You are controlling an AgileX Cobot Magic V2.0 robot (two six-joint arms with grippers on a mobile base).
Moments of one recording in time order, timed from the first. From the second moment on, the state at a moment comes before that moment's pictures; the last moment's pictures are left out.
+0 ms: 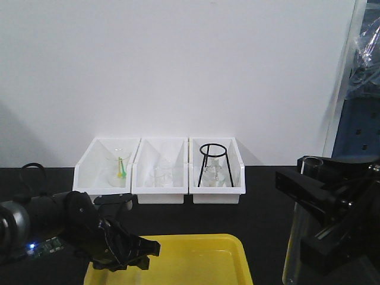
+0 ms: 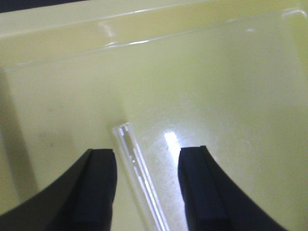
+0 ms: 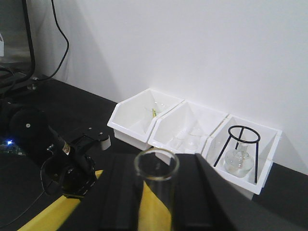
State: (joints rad) left arm -0.34 1.93 -1.36 -0.38 0.62 0.02; right arm 0.55 0.89 -0.89 0.14 0.19 -0.20
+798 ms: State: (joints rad) left arm -0.34 1.63 -1.36 -0.16 0.62 0.02; right arm 0.55 1.04 -0.89 0.16 0.27 -0.05
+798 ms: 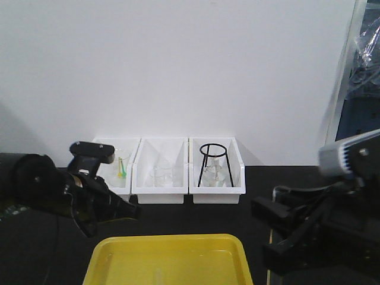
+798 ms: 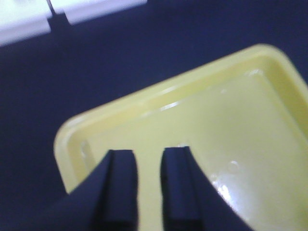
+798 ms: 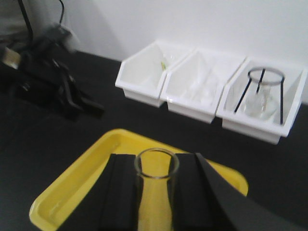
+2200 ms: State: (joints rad) left arm -0.34 1.40 -1.36 -0.08 0.66 0.02; right arm 0.55 1.98 -1.61 -0.16 0.81 0.46
